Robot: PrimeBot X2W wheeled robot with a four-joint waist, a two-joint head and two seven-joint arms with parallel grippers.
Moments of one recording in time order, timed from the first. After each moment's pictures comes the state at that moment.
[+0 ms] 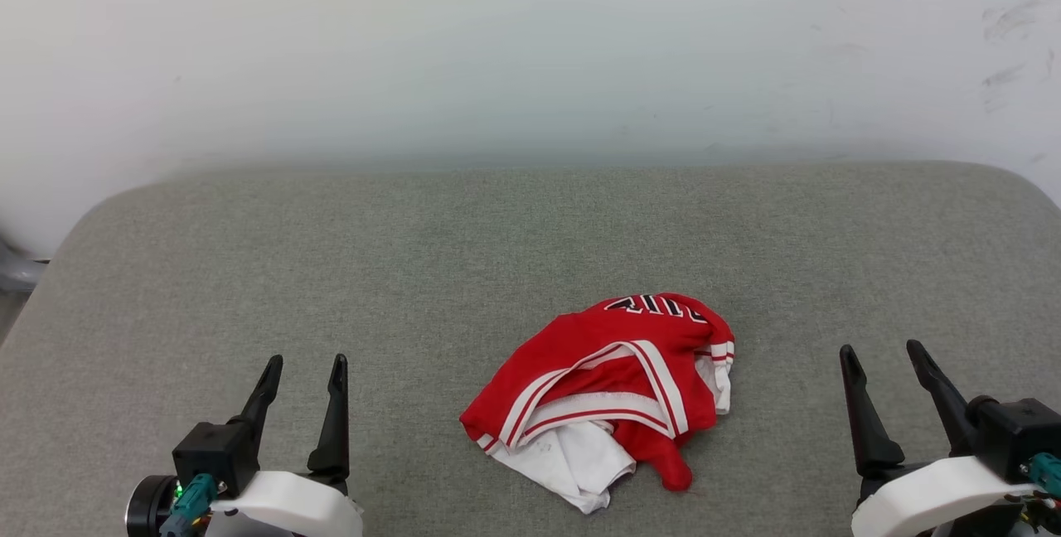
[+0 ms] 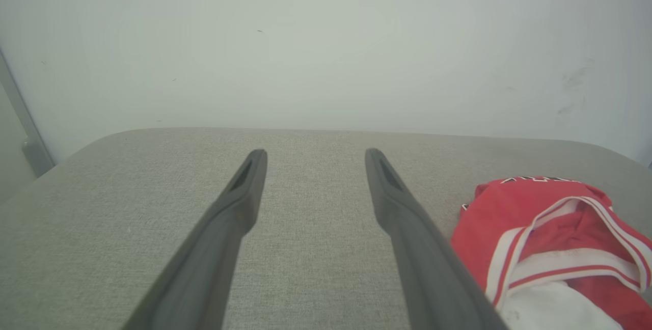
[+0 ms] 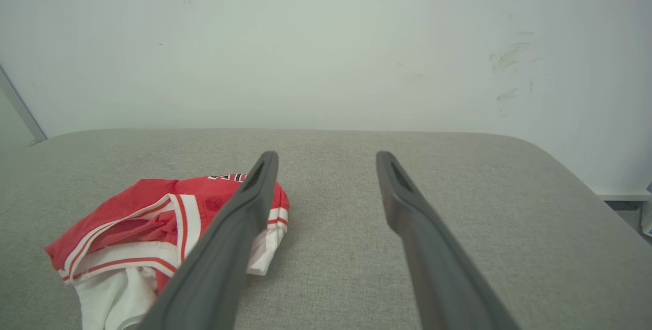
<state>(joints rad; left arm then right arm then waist) -0.02 0.22 -0.15 0.17 -0.33 0.03 -0.26 0.08 -0.05 -0.07 -0.08 0.12 0.13 0.00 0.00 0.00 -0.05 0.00</state>
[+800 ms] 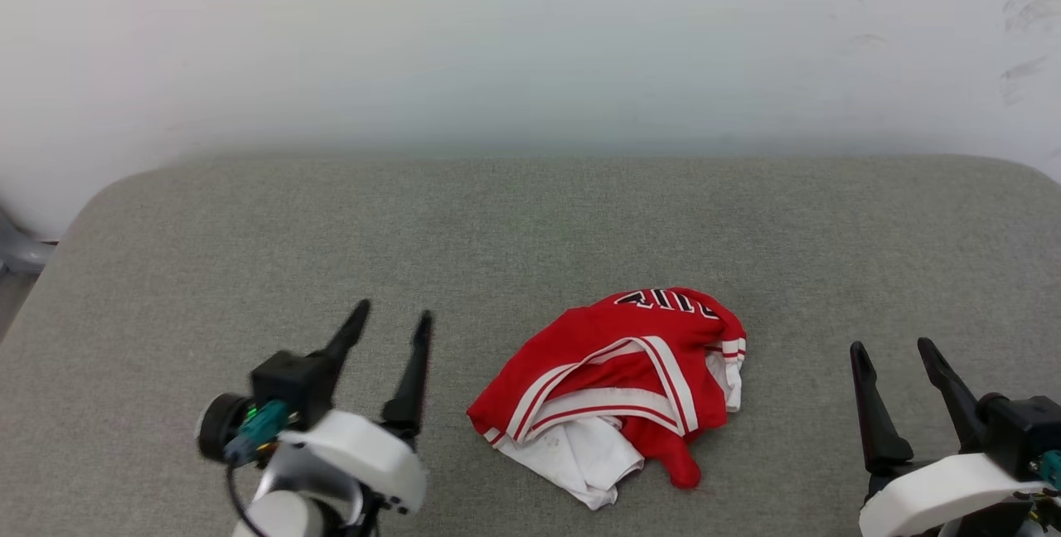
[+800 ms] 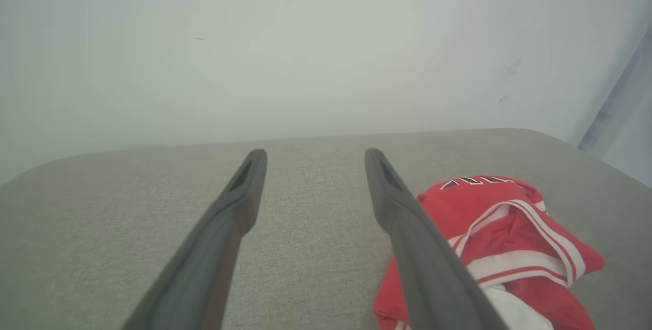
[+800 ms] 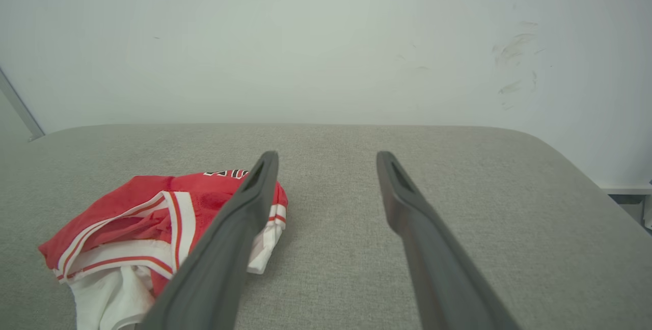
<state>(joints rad) -0.10 0.22 -0.24 0.13 -0.34 -0.02 -0.17 0.08 -0.05 -0.09 -0.08 0.12 0.13 0.01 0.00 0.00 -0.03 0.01</state>
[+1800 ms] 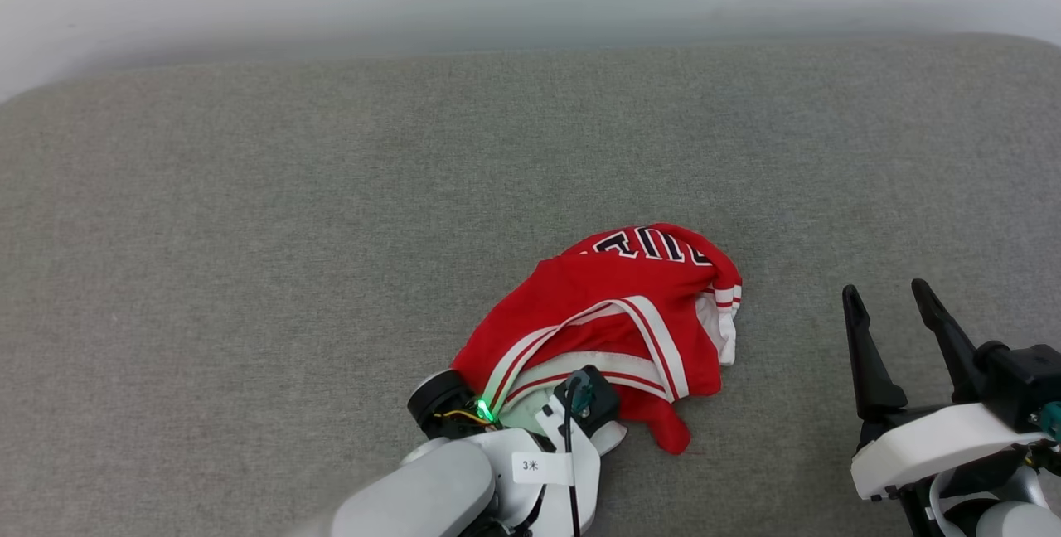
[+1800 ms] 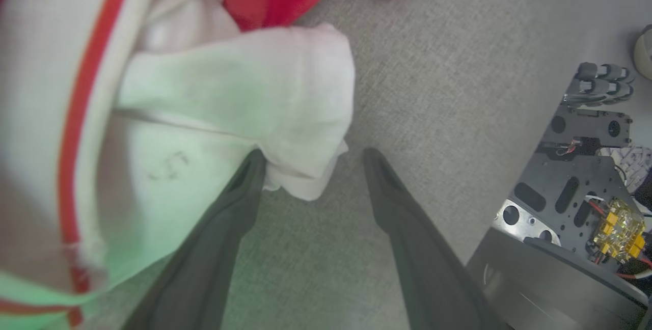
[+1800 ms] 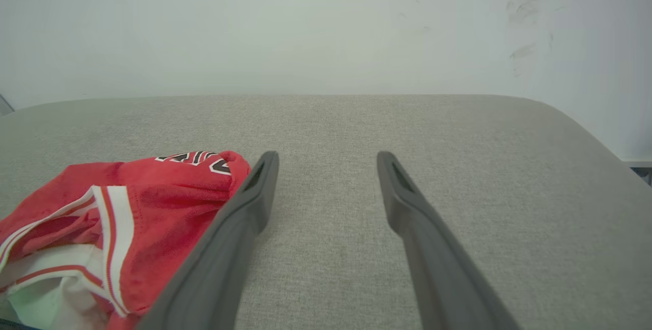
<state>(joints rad) -0.58 0.28 -1.06 0.36 -0.60 -0.13 0.64 -0.02 -0.05 -0.08 -0.08 0.12 0.13 0.01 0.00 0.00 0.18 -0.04</state>
